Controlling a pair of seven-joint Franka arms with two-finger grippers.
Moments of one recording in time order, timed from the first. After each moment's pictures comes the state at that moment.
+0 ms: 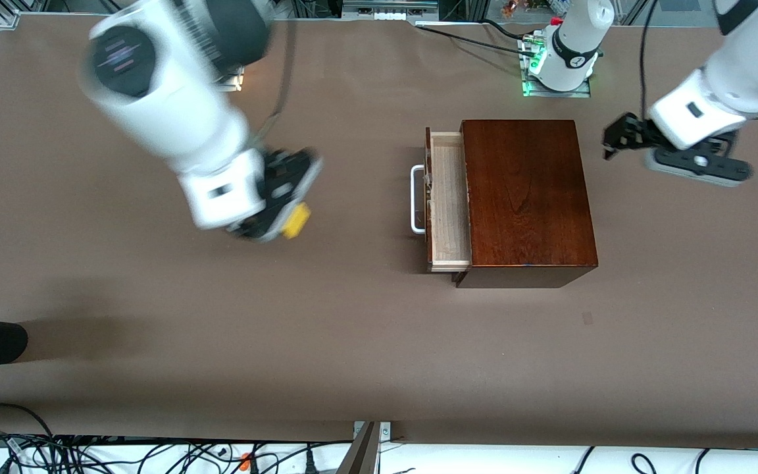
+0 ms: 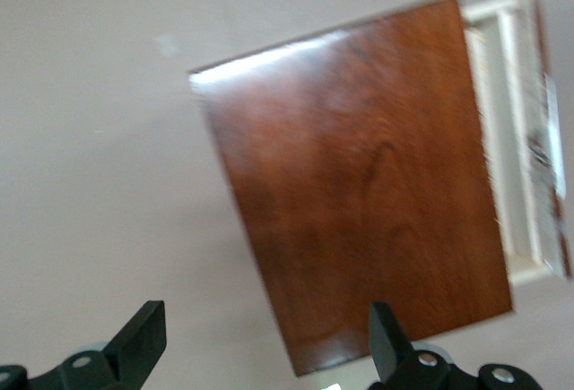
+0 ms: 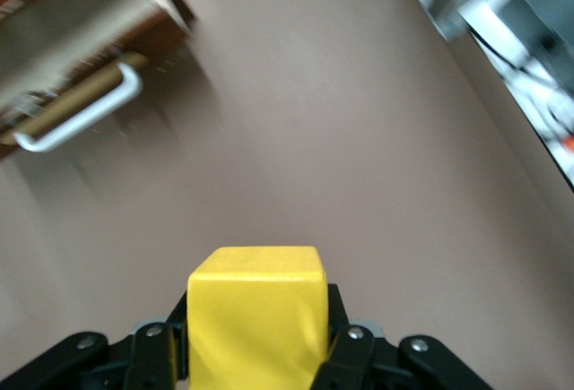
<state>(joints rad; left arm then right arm) -0.12 -0.03 -0.09 -1.72 -0.06 1.57 0.11 0.46 0.57 -0.08 -0.92 0.18 1.58 -0.58</state>
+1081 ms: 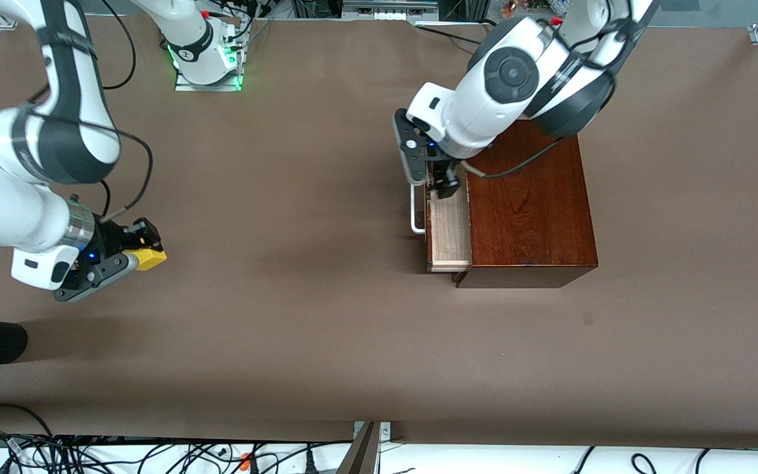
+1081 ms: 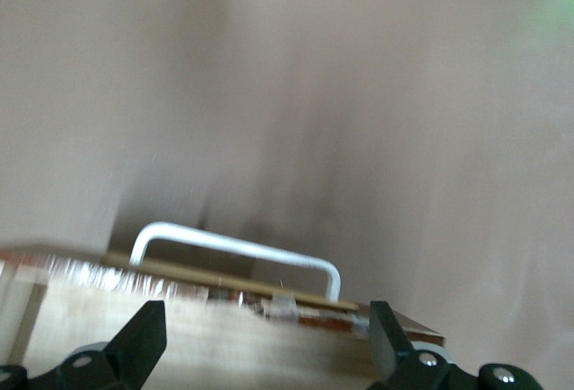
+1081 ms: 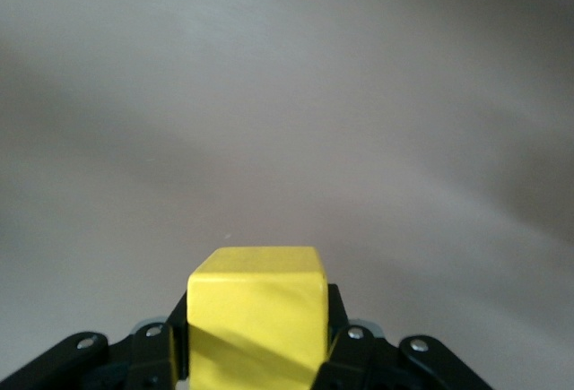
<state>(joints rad) -0.15 0.33 -0.56 -1.70 -0.12 2.00 0.74 0.18 0.41 -0.12 -1.55 0.13 1.91 -0.43</state>
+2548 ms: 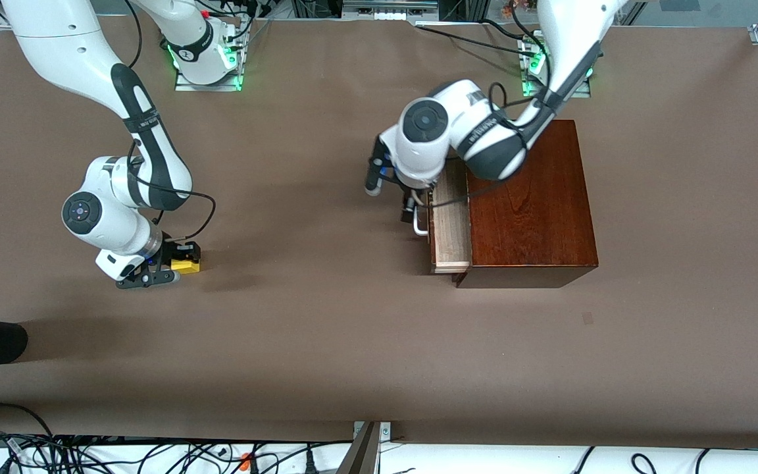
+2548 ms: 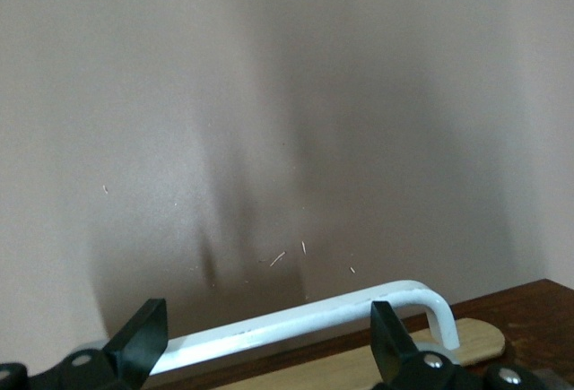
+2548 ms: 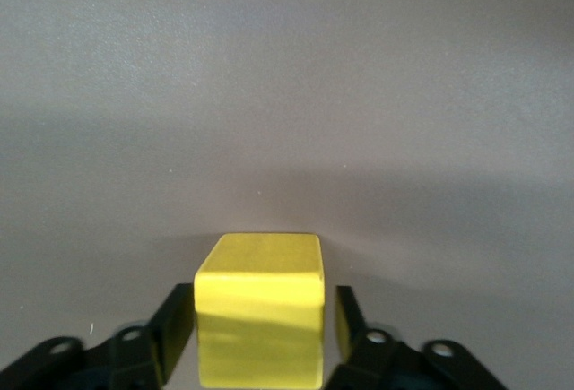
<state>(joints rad) -0.23 0.56 -0.56 -1.69 0.25 2.10 0.89 0.17 0.53 -0.11 -1.96 0.12 2.48 -0.17</state>
